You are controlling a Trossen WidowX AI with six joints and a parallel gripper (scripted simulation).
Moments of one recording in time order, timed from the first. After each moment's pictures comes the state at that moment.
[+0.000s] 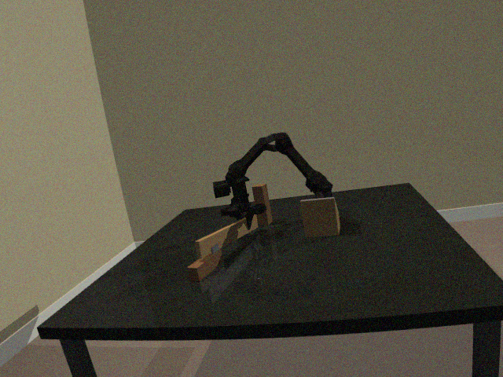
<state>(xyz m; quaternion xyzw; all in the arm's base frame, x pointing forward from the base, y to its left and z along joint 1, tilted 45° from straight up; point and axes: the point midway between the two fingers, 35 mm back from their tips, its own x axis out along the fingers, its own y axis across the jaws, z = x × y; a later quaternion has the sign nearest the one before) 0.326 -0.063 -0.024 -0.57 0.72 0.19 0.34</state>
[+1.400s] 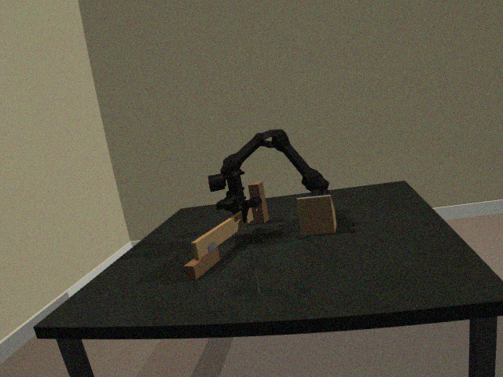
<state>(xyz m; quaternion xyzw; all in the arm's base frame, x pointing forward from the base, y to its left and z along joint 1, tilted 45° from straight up) 0.329 -0.049 -0.009 -0.57 0.72 0.19 0.34</state>
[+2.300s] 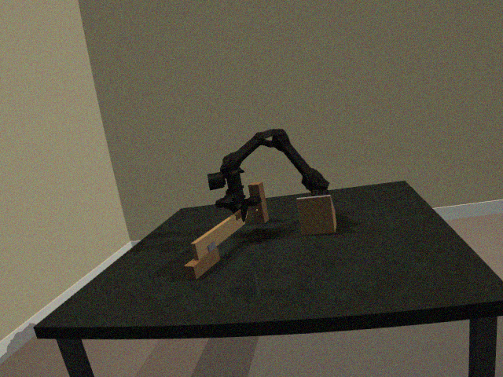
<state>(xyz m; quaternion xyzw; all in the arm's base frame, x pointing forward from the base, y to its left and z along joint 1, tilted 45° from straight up) 0.331 -0.044 -0.005 -0.57 0.72 0.19 0.34</state>
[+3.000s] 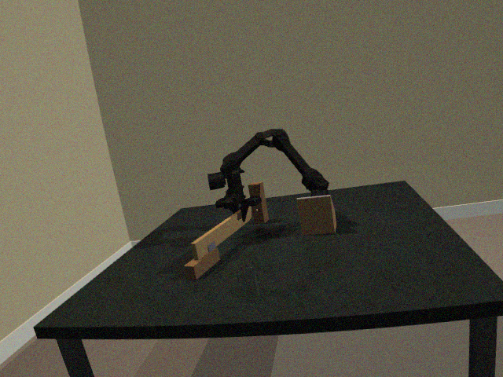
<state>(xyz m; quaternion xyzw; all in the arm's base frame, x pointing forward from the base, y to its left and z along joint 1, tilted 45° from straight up) 0.330 -0.044 -0.005 -0.57 0.72 0.19 0.35</state>
